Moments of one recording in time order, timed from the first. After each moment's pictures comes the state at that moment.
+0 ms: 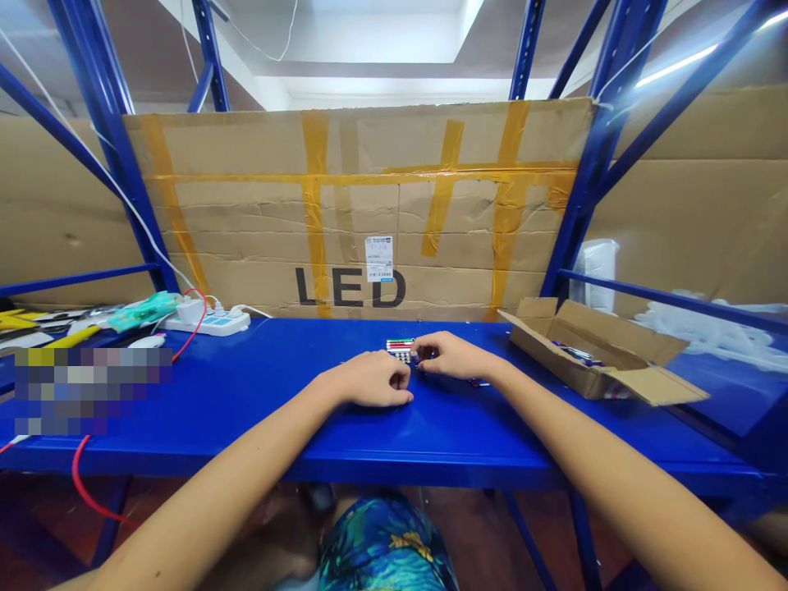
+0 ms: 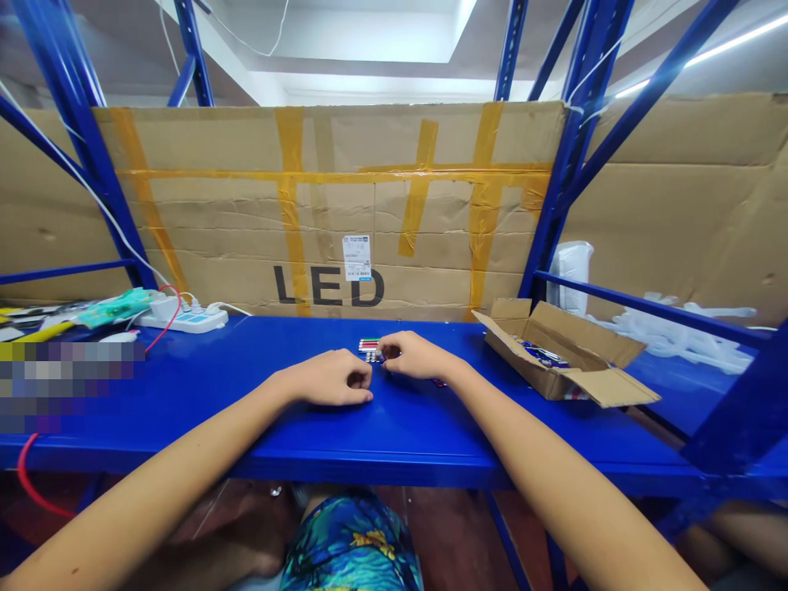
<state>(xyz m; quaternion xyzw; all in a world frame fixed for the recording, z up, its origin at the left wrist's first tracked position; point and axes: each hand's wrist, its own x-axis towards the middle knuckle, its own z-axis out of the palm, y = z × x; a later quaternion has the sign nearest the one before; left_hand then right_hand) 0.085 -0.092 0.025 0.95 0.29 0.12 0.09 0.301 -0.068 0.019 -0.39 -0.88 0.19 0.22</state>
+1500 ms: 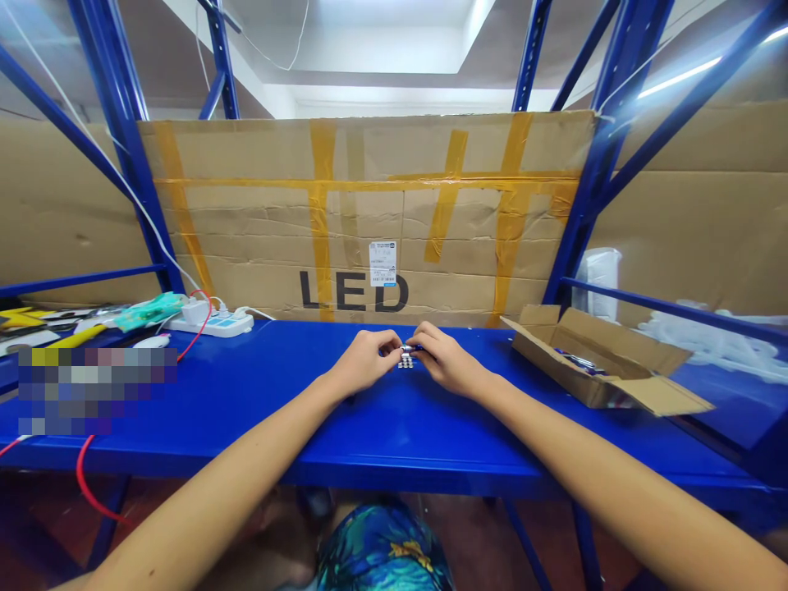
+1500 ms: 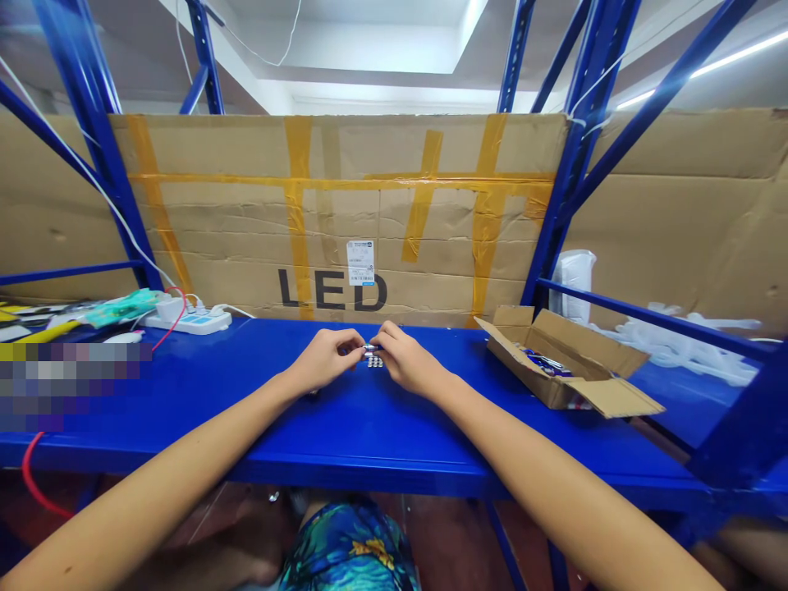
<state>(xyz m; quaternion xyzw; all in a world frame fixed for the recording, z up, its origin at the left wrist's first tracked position) 0.083 -0.072 0.016 0.85 0.31 0.39 0.16 0.288 -0.073 0.006 -0.24 -0.90 -0.04 0.37</state>
